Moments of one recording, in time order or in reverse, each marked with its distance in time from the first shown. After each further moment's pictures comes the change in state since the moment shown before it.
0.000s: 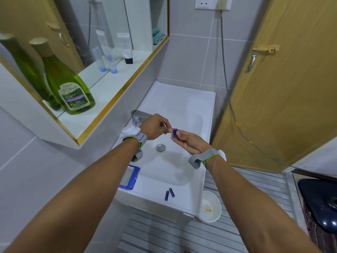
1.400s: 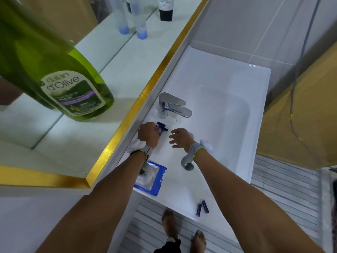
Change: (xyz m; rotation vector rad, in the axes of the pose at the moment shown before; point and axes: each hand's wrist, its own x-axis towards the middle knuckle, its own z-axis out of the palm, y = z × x) left_hand 0.031 -0.215 0.040 0.176 0.241 -0.610; right_hand 0.175 0.095 0.078 -0.605 0.286 0.500
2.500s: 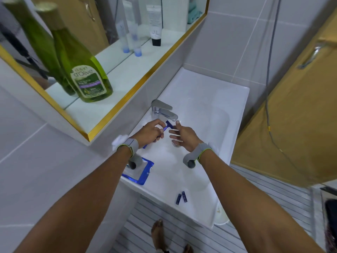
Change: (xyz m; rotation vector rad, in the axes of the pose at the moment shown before) left_hand -0.098 0.061 -0.071 -0.603 -0.385 0.105; right_hand -0.084 0.017 -0.058 0.095 -0.075 -0.364
